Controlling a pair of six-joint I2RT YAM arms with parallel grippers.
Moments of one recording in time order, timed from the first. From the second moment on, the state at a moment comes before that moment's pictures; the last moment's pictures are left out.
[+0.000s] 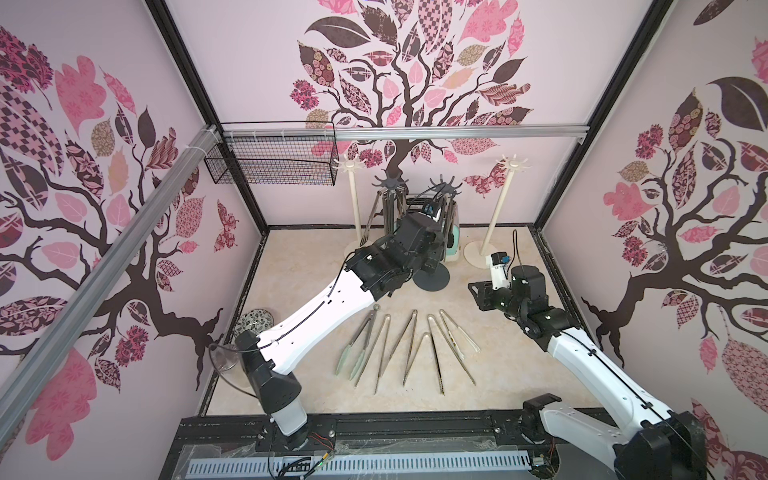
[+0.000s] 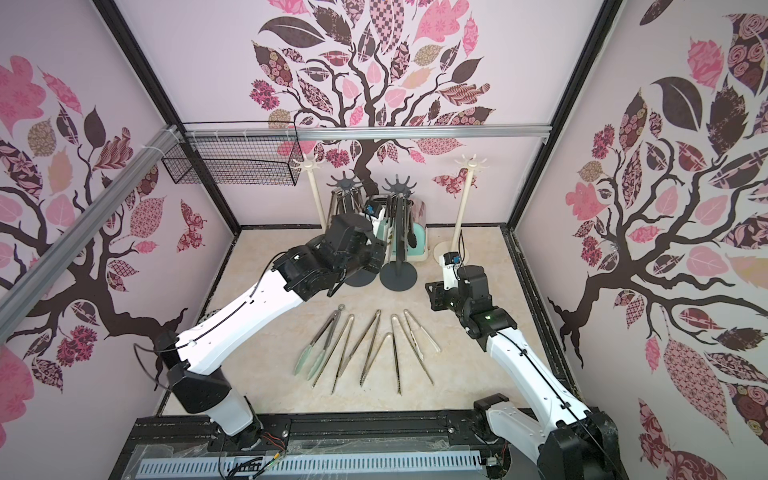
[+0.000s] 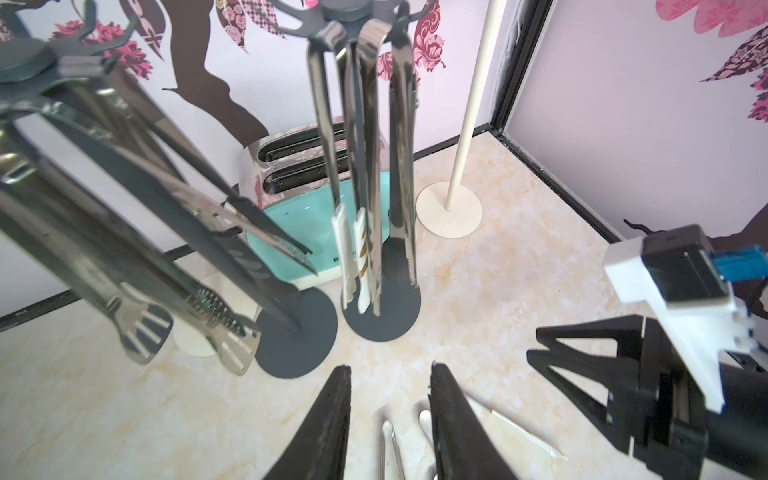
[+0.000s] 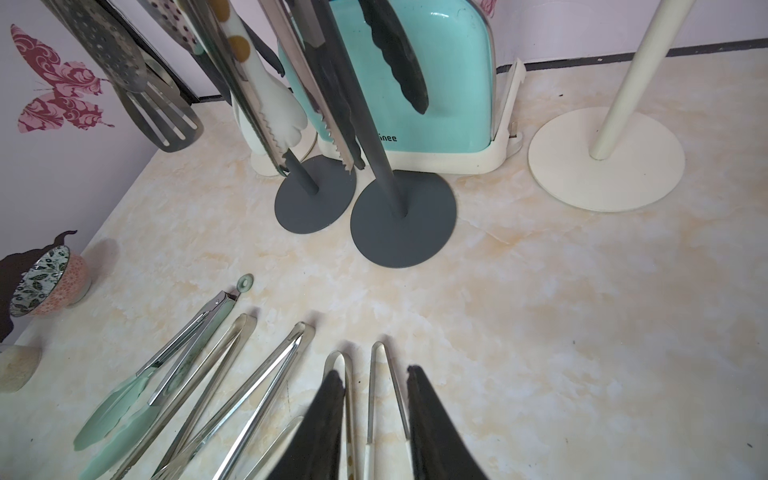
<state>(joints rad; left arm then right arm) -0.88 1.64 1.86 -0.74 -0.36 -0.20 0.26 1.04 0.76 -0.25 -0.20 0.23</state>
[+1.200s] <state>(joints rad) -0.08 1.42 1.31 -0.18 0.27 -0.30 0.26 0.96 0.72 -0.29 -0.16 0.21</state>
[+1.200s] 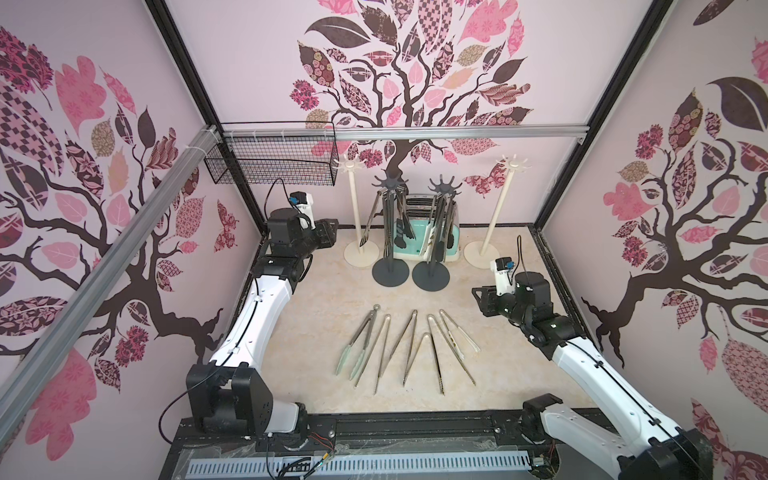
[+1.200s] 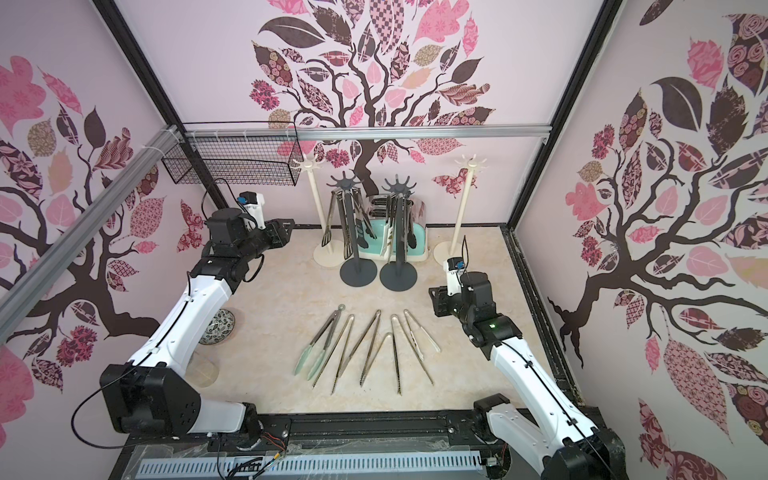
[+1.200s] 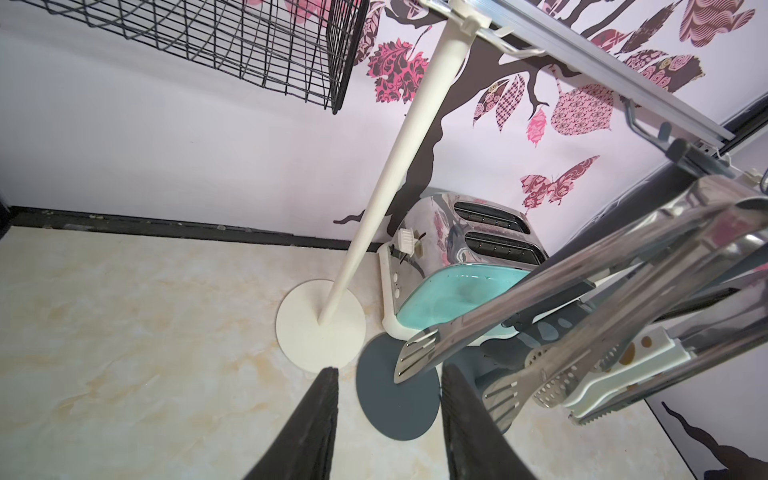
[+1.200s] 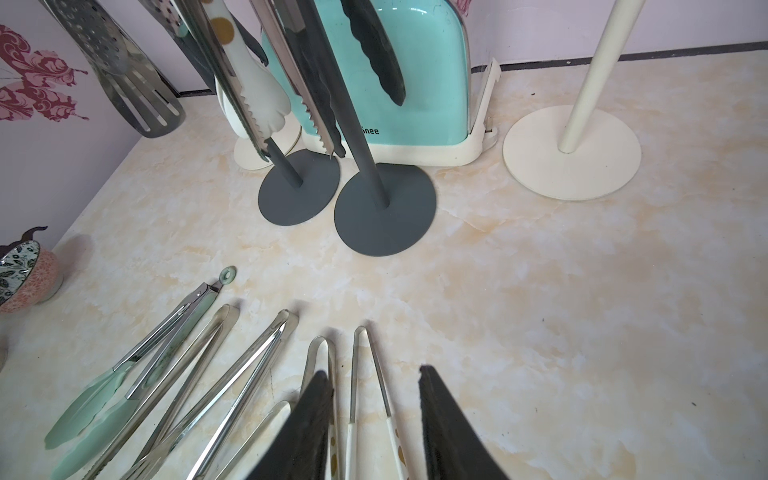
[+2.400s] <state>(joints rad) -0.06 2.00 1.54 0.42 0.59 -0.07 0.26 1.01 0.72 -0.28 -0.11 0.20</state>
